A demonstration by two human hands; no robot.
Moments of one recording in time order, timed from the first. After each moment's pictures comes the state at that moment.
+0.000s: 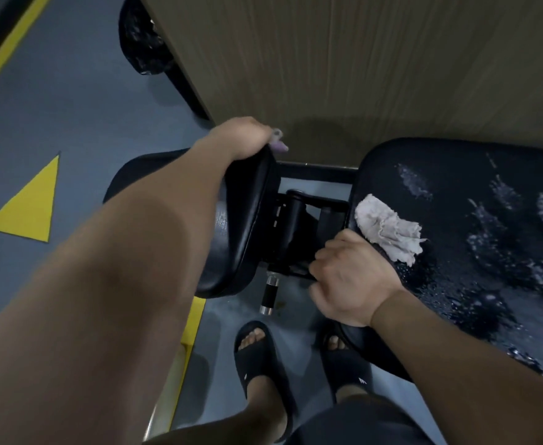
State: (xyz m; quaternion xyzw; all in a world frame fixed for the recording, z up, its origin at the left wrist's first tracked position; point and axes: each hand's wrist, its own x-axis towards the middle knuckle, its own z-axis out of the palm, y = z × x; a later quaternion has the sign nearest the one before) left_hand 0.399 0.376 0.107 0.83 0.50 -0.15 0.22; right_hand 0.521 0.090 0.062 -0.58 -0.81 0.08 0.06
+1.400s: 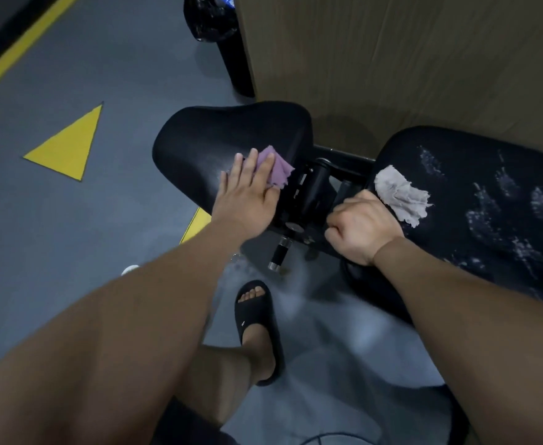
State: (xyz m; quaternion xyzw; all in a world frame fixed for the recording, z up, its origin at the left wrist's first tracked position) left_hand 0.294 0.157 0.092 0.78 0.61 -0.02 0.16; right_hand 0.522 0.088 0.065 -0.58 -0.82 0.06 0.00
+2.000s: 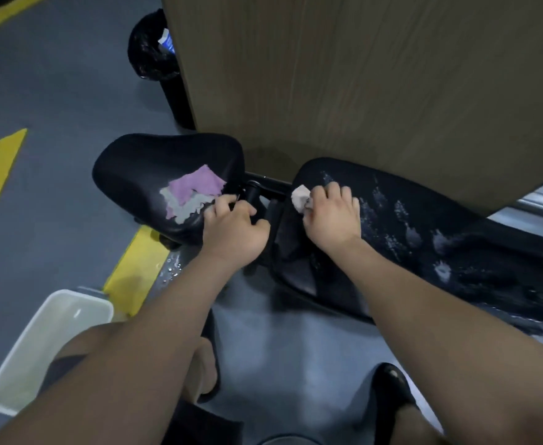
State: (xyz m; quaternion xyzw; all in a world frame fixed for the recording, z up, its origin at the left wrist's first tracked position) left_hand 0.373 0.058 0.182 0.70 0.63 0.06 0.32; right_hand 0.571 0.047 0.126 -0.78 -0.62 -0.01 0.05
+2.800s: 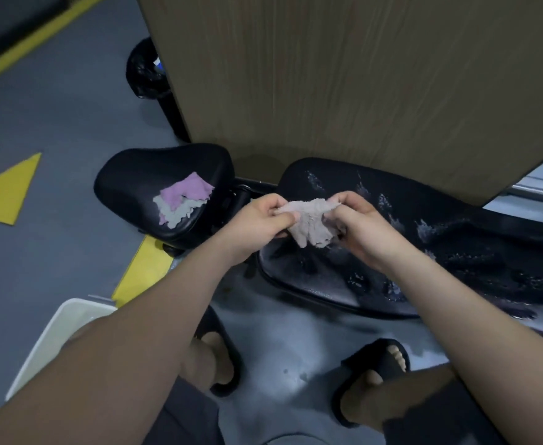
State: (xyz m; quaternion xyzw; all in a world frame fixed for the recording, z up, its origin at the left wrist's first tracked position) left_hand 0.425 0.048 0.179 0.63 0.44 0.20 0.61; right_hand 0.615 -0.039 0.203 -0.58 -0.32 0.57 0.49
